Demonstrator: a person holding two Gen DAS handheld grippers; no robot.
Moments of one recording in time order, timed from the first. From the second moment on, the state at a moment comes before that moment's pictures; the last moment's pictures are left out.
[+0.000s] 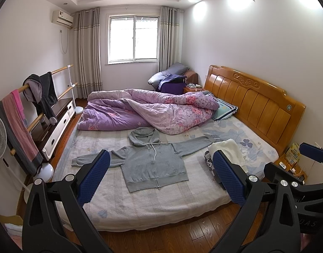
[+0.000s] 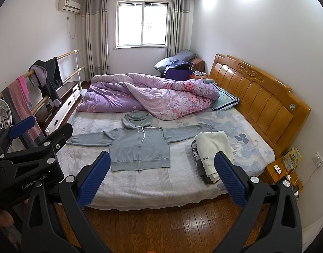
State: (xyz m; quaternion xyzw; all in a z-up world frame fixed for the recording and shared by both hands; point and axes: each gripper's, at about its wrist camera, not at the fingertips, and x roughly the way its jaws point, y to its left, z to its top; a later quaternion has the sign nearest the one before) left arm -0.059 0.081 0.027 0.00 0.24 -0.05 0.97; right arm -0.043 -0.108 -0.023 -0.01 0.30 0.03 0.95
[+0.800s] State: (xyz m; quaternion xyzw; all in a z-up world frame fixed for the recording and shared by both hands) left arm -0.062 0.092 0.016 0.00 0.26 -0.04 0.97; right arm -0.035 -0.123 -0.036 -0.01 0.32 0.03 0.95
